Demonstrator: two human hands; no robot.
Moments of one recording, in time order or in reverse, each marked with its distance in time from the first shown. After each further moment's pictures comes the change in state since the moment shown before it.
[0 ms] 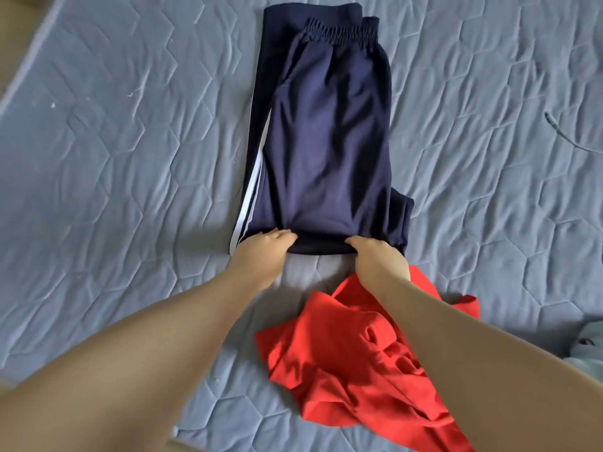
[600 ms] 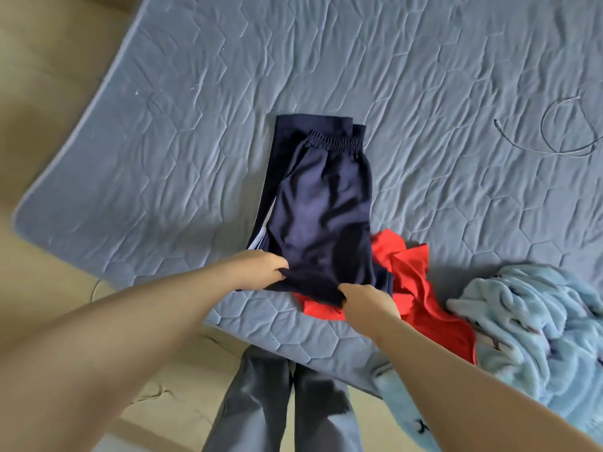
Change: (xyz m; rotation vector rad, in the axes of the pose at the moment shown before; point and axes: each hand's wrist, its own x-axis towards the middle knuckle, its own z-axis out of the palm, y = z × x) left_hand -0.172 0.031 -0.082 -0.162 -0.514 0.019; right_hand -0.209 -0.022 -0.026 -0.131 -0.318 -0.081
